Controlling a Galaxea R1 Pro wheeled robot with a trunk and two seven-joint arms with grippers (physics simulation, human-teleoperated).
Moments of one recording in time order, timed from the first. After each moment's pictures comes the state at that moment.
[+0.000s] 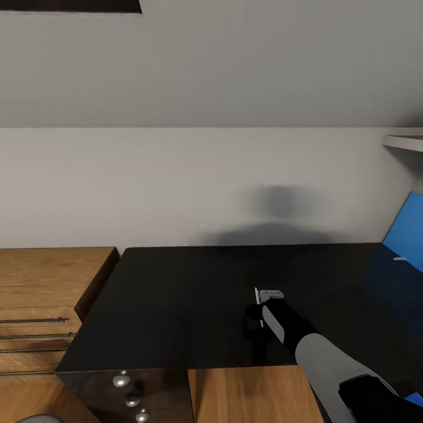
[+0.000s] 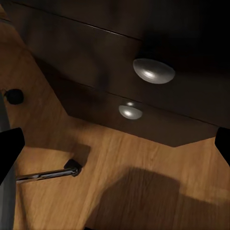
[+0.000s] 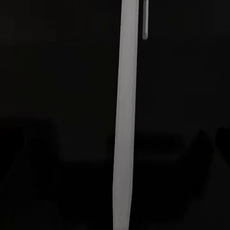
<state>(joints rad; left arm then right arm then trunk) 0.09 -0.07 0.32 -0.95 0.05 -0.01 -0.07 -0.83 0.06 0.22 -0.41 -0.28 0.49 -0.17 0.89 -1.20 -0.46</state>
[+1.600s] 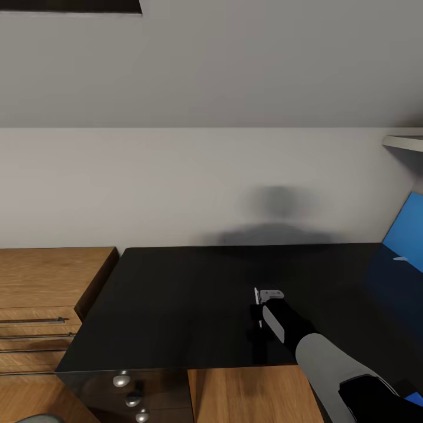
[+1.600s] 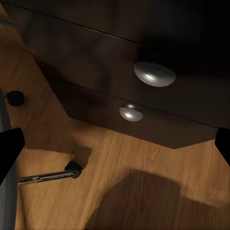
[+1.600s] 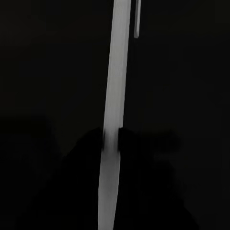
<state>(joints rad) 0.09 -0.07 0.32 -0.95 0.05 -0.01 -0.07 -0.83 0.06 0.22 -0.41 -0.27 0.50 -0.17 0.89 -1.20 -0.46</state>
